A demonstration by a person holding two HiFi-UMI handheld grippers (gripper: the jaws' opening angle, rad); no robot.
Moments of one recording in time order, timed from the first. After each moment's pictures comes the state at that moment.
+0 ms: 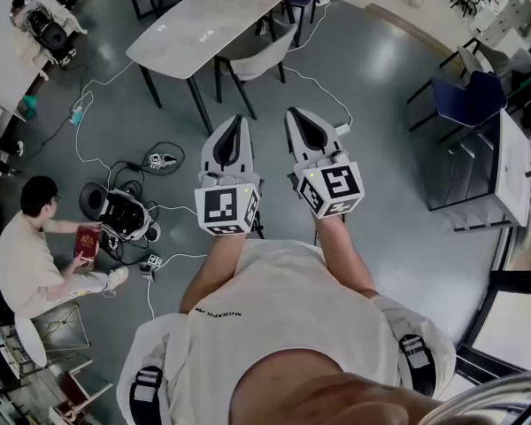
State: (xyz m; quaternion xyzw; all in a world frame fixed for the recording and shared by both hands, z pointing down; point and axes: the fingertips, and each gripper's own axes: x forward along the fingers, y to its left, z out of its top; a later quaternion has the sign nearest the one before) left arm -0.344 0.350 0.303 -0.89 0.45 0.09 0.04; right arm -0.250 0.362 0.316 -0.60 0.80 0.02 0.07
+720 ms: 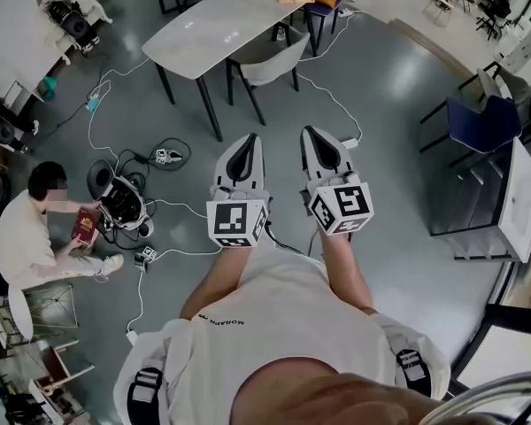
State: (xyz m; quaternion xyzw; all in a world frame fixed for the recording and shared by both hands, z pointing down) left arm -0.268 0.379 0.337 -0.88 0.47 0.06 0.02; right arm -0.165 0.385 0.344 -0.58 0.81 -0.01 0.08
